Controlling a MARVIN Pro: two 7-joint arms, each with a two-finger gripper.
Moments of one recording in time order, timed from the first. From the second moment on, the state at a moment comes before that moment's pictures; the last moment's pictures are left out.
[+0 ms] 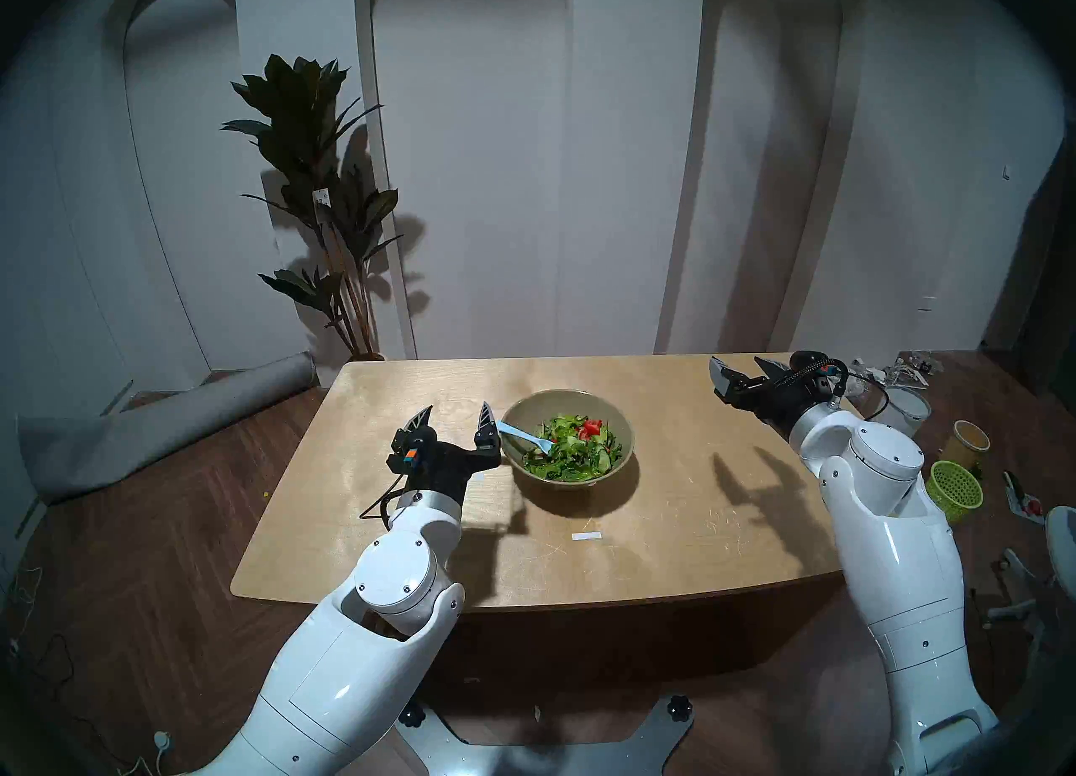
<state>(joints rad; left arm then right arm) 1.64 -1.25 -1.16 -1.75 -0.38 -0.14 0.38 -1.52 -1.16 1.69 -1.72 0.49 0.30 0.25</state>
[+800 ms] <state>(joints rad) 1.58 -1.30 -1.16 -1.71 -0.33 -0.18 0.43 -1.52 -1.16 1.68 -1.75 0.48 0.27 0.27</state>
